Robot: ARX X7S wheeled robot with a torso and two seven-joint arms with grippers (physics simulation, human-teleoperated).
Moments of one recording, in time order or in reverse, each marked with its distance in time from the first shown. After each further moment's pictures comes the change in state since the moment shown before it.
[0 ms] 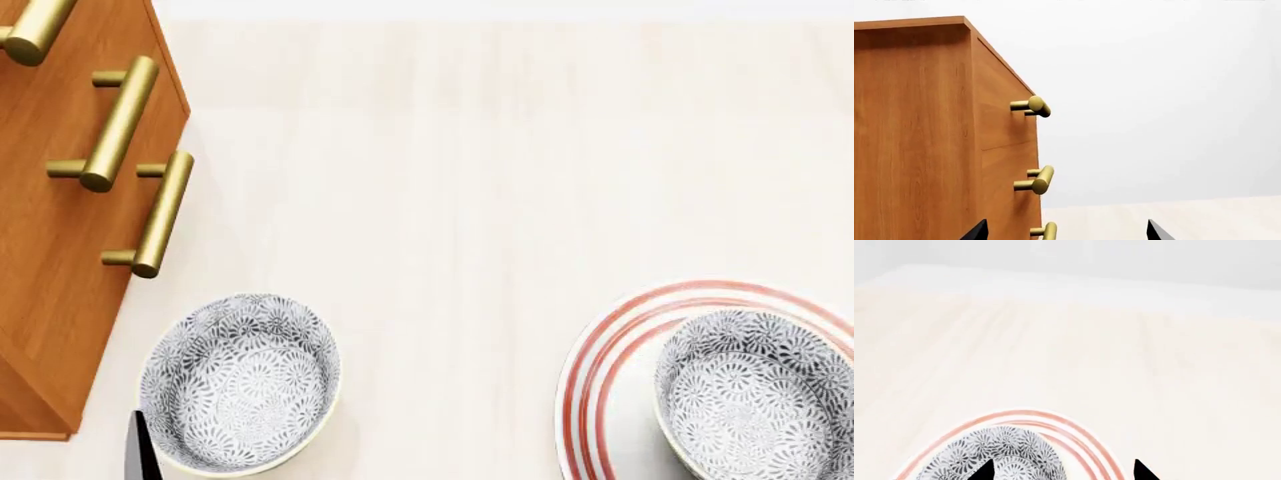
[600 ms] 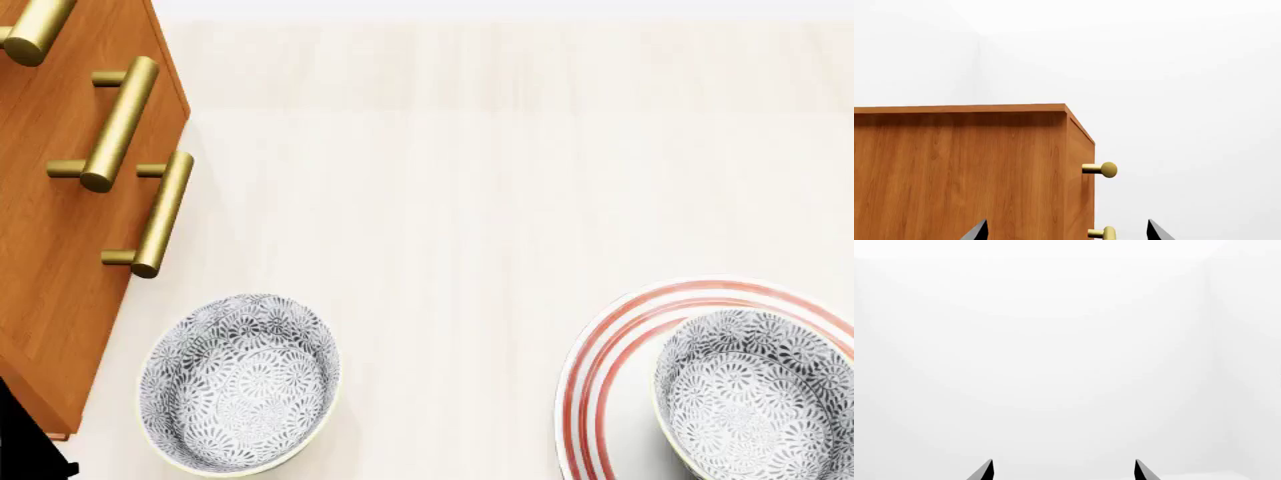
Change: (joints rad) left arm -0.019 -0.042 -0.145 0.198 -0.077 -0.098 -0.081; right arm 0.024 -0.454 0.250 -0.436 -0.081 -0.386 0.171
